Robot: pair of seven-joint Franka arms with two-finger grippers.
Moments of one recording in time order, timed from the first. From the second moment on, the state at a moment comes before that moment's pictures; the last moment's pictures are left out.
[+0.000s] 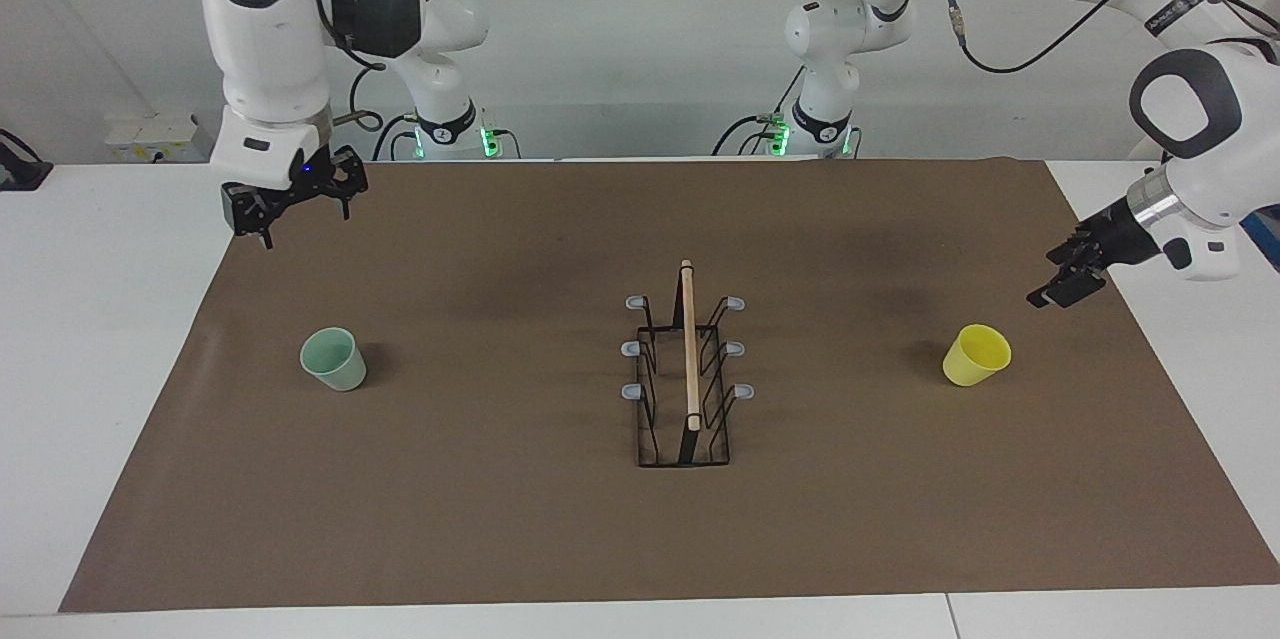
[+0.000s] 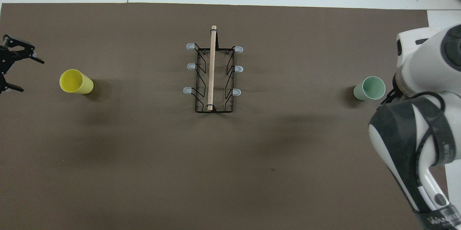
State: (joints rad) left arm 0.18 0.43 0.08 -1.35 -0.26 1.59 -0.74; right arm 0.15 0.01 -0.01 -1.83 -0.41 1.79 -0.67
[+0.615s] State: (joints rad) left arm 0.36 0.65 0.09 -1.30 -0.53 1.76 -1.11; right arm 0.27 0.20 -0.01 -1.86 -0.78 1.87 -0.74
